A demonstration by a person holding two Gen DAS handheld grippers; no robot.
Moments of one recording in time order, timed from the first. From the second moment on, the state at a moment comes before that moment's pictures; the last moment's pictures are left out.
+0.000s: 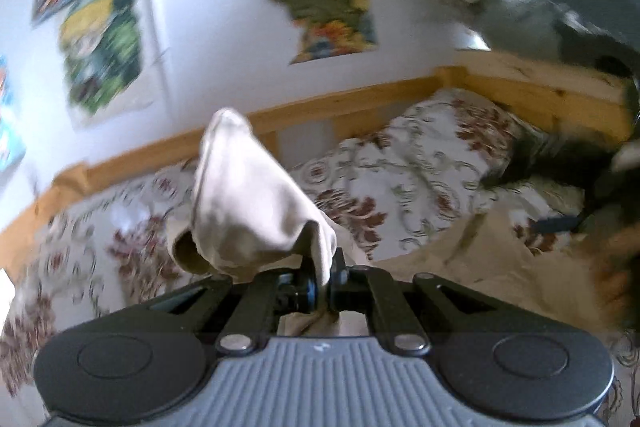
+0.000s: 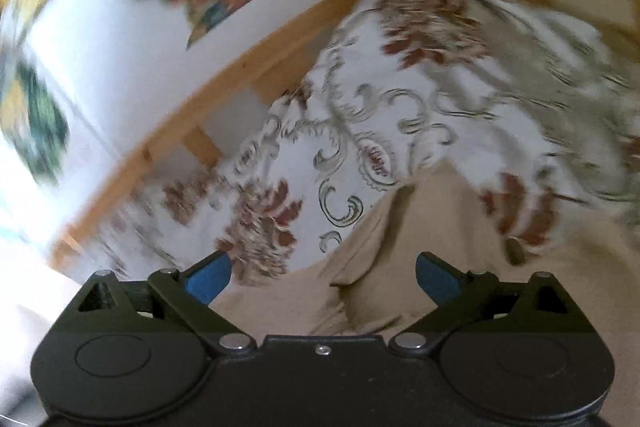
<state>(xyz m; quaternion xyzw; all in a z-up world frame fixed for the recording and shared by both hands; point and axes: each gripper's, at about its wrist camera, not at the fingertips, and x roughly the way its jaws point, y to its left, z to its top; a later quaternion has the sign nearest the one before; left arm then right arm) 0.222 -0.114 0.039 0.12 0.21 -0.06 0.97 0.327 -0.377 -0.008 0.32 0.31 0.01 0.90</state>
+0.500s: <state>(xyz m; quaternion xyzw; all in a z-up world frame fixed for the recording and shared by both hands) 0.176 -0.254 -0.033 0.35 0.19 -0.19 0.90 0.232 -0.474 -0.038 0.59 0.26 0.10 0.76</state>
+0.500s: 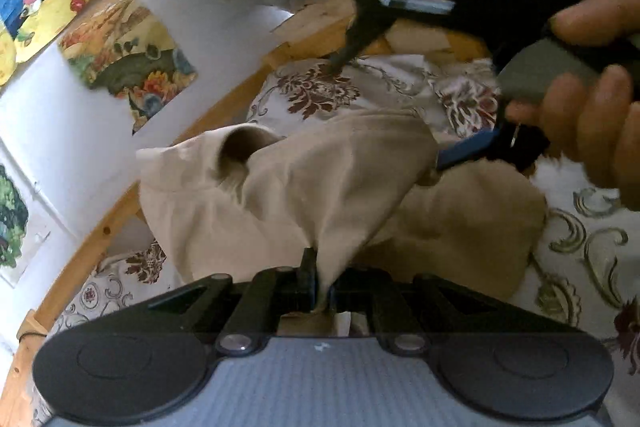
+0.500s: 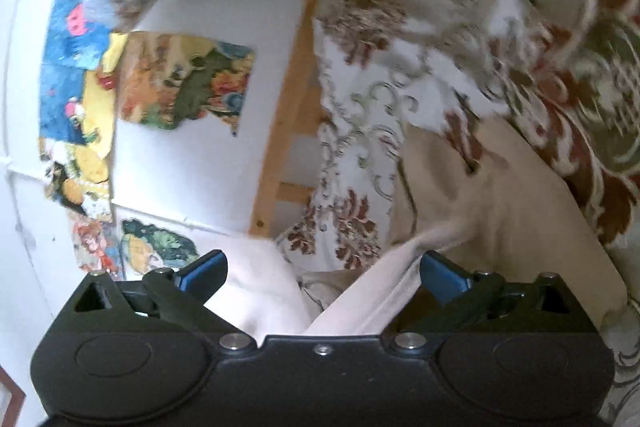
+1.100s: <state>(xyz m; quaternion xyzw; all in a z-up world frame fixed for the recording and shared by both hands) 0.143 -0.248 -0.073 0.42 0.18 -0.30 0.84 0.259 -0.455 -0.043 0.45 0.30 0.12 0.83</state>
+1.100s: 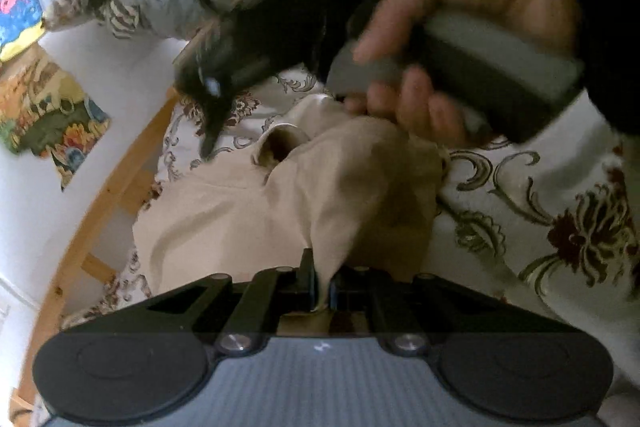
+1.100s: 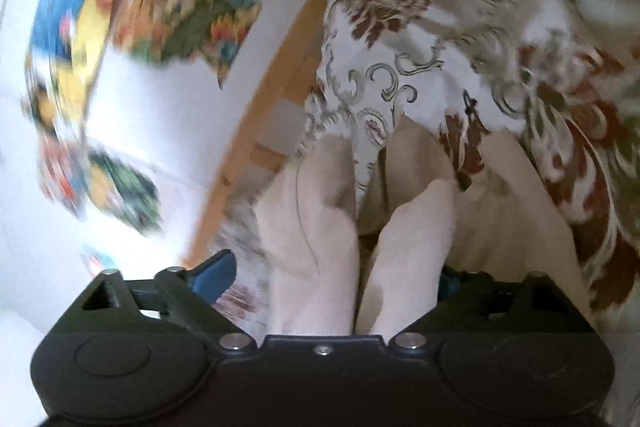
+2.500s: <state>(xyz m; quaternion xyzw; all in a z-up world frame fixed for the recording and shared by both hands) 0.249 -0.069 -0.082 -0.13 0.40 -0.25 0.87 0.279 -0.363 -0.072 -0.07 0.33 0.02 0.94</state>
